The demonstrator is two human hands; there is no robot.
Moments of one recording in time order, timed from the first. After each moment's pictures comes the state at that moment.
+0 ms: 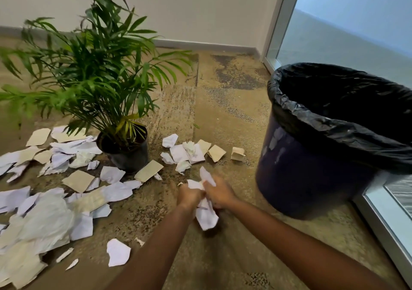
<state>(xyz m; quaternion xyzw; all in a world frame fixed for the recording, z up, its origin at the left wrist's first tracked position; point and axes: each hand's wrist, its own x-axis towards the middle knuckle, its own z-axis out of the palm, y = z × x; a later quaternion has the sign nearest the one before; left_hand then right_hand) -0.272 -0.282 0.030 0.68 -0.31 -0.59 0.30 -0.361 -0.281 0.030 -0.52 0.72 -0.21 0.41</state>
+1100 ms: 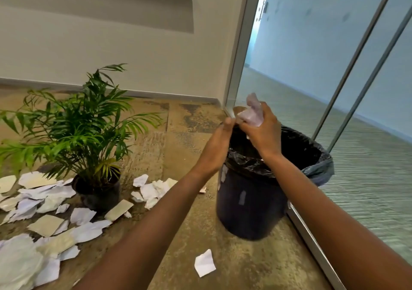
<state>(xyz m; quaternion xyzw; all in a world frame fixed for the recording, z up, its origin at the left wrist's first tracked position) -0.358 -0.243 0.258 0.25 -0.70 -0.50 0.44 -0.479 -0.242 0.285 -0.54 0.64 -0.54 -0.02</state>
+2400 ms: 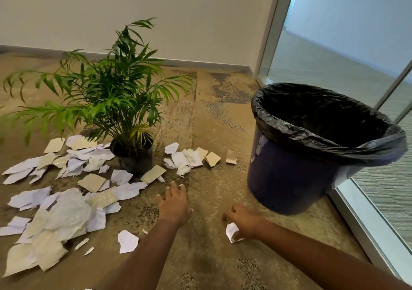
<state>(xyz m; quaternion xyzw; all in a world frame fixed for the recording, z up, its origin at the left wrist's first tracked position) -0.229 -0.241 0.045 0.64 -0.74 -0.17 -0.11 -0.424 -0.202 0.041 -0.74 0.60 0.17 0.24</state>
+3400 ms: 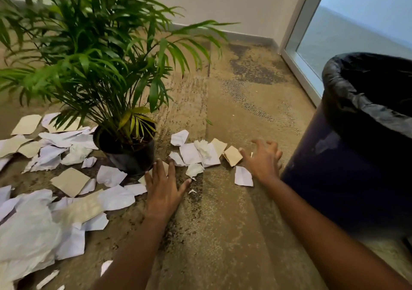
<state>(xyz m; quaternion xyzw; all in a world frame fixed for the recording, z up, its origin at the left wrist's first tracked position) -0.192 -0.351 -0.044 0.71 -0.69 -0.12 0.05 -0.422 -0.379 0.010 -0.51 0.83 -0.21 0.11</state>
